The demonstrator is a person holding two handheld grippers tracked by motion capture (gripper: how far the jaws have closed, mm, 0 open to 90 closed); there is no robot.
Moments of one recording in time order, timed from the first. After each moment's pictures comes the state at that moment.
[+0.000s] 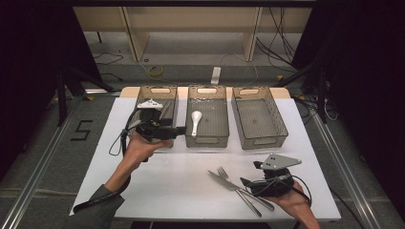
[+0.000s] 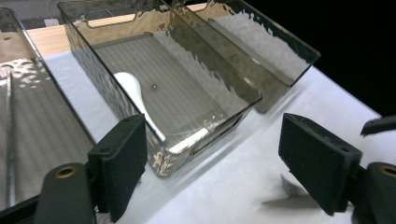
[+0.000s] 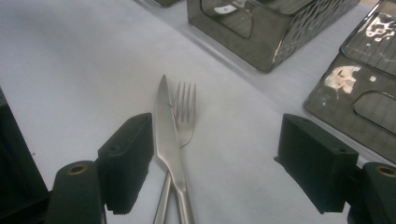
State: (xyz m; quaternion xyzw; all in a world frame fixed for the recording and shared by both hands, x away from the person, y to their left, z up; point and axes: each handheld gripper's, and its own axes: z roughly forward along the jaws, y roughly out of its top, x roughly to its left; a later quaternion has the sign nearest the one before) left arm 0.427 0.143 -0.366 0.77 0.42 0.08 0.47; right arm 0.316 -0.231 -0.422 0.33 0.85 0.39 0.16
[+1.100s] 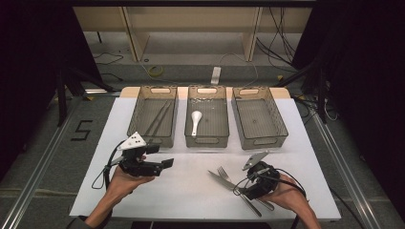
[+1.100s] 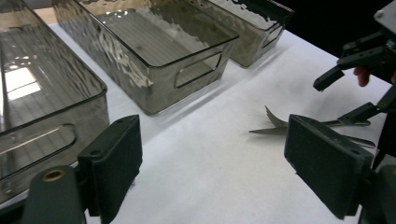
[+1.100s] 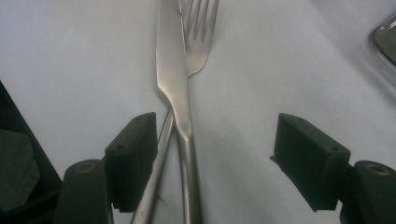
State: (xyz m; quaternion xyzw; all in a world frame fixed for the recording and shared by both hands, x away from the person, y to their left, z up) left arm 0.356 0.177 -0.414 0.78 0.37 0.09 0.50; right arm 0.340 -0.204 -0.438 0.30 0.93 0.20 0.08
